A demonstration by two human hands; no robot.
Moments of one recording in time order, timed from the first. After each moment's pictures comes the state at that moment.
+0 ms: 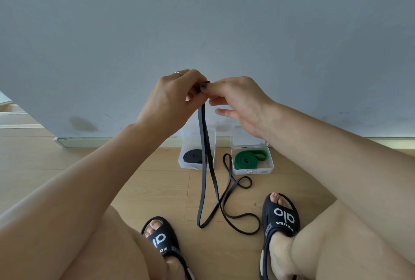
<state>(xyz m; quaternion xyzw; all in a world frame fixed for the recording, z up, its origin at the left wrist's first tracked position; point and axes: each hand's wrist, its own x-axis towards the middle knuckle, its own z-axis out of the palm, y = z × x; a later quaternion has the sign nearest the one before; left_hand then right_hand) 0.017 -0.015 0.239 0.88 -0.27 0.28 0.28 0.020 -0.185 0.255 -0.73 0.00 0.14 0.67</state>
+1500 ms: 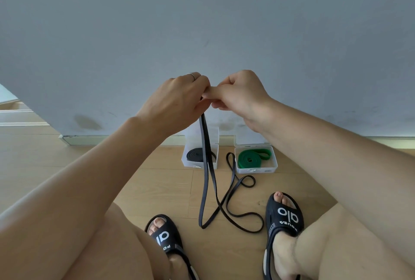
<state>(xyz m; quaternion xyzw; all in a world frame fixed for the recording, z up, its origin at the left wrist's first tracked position) 0.017 -0.012 0.247 0.92 -0.29 0.24 0.09 0.025 -0.174 0.256 -0.82 0.00 0.05 0.58</state>
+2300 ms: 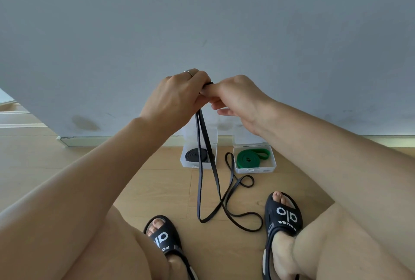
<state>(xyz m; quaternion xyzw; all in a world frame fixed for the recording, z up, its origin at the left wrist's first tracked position) 0.021 -0.017 0.244 0.91 -0.28 0.28 0.13 0.025 -0.177 0.256 -0.78 0.00 0.13 0.61</state>
